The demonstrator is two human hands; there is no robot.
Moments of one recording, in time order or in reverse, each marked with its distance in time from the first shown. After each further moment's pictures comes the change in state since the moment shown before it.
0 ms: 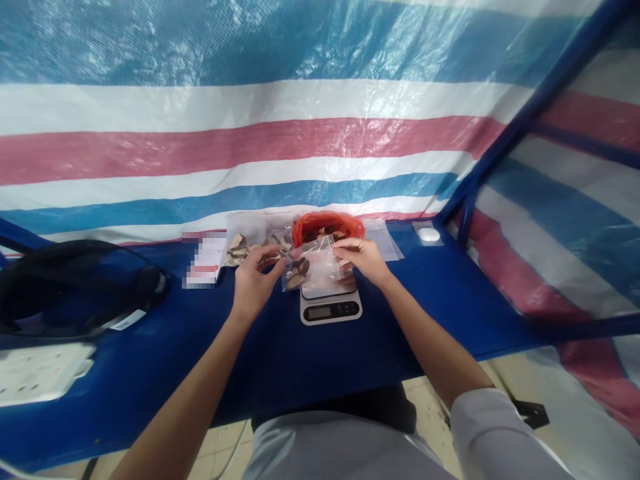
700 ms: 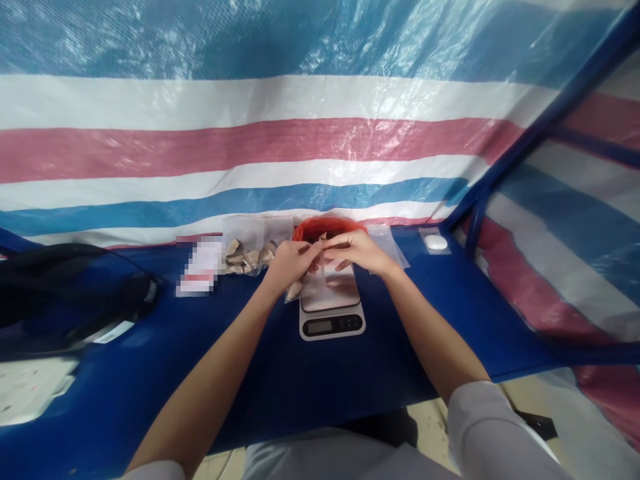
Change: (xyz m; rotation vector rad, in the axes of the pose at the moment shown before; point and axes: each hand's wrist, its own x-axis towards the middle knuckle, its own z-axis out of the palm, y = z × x) left_hand 0.047 0.025 0.051 0.056 -0.425 -0.137; right_hand 0.033 -0.036 0.001 -0.129 -0.335 0.099
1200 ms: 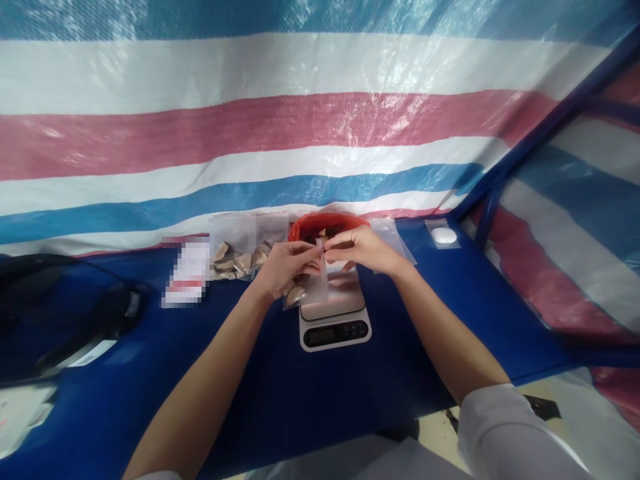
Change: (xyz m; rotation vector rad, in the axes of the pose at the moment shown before) left_hand 0.013 -0.012 0.000 -0.610 -0.182 -0.253; right_hand 0.004 0.002 -0.009 -0.125 -0.018 -0.009
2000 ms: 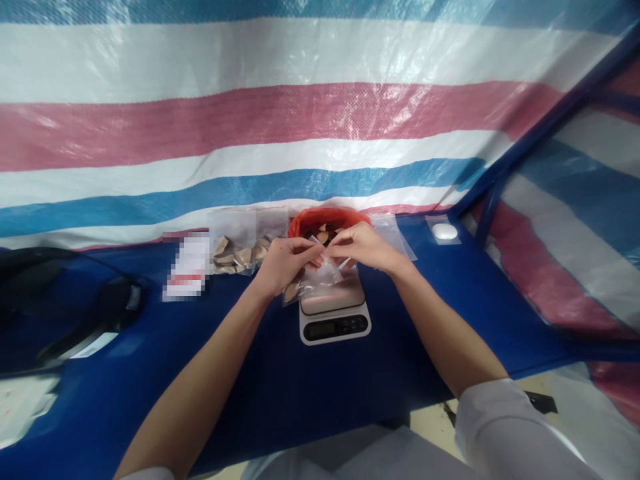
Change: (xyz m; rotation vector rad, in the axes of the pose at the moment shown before) left_hand -0.007 0.001 0.002 0.281 0.057 0.145; right_hand -0.003 -0.009 0.009 -0.072 0.058 0.113
